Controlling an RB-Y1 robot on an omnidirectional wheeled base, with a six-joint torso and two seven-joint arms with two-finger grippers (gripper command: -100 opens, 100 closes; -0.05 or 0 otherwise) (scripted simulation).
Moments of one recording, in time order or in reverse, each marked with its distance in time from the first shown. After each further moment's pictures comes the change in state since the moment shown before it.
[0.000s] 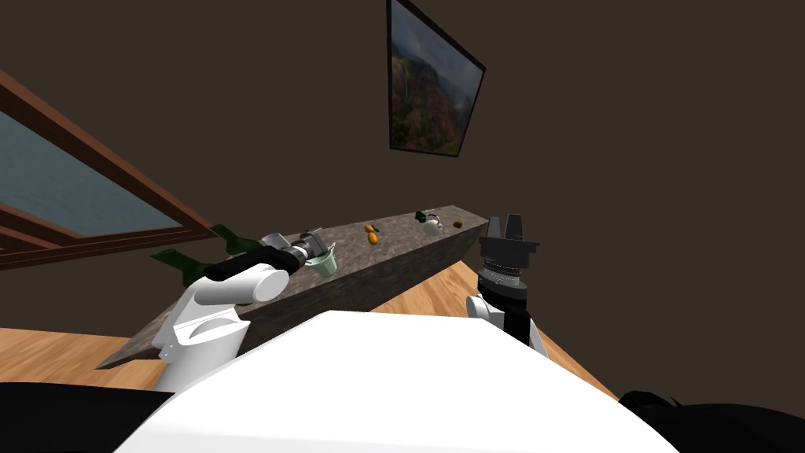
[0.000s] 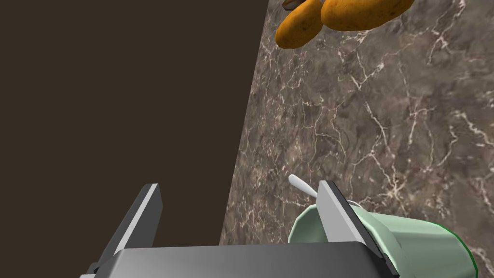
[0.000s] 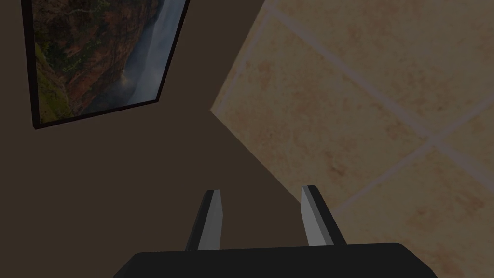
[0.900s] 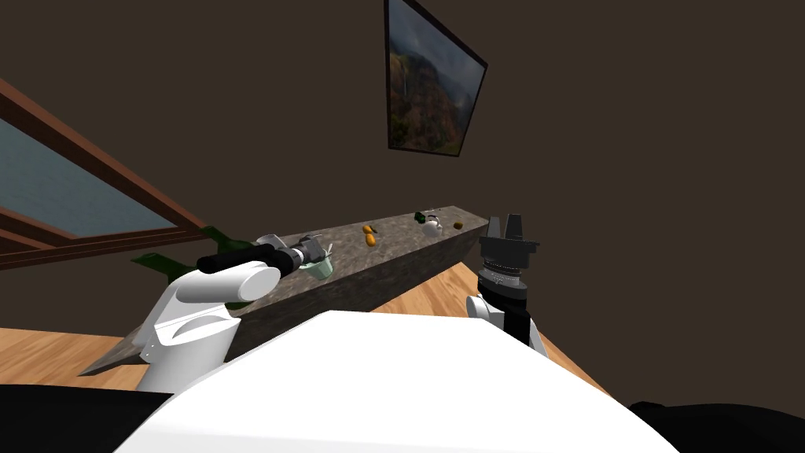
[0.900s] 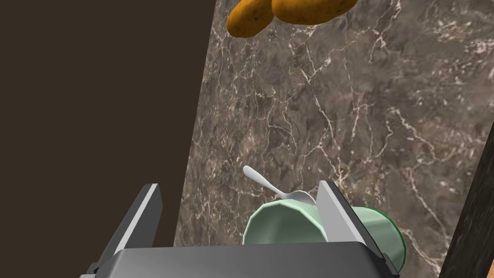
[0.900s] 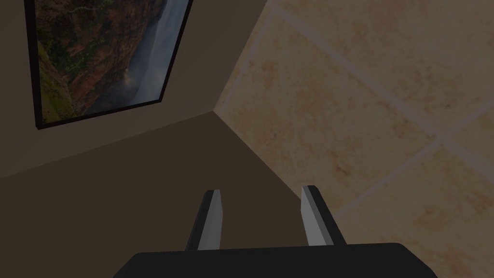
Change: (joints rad) left arm -0.019 0.040 0.052 -0.018 0.073 0.231 0.064; right arm 0.000 0.000 0.000 0.000 0.000 0.000 0.000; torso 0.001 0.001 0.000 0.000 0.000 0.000
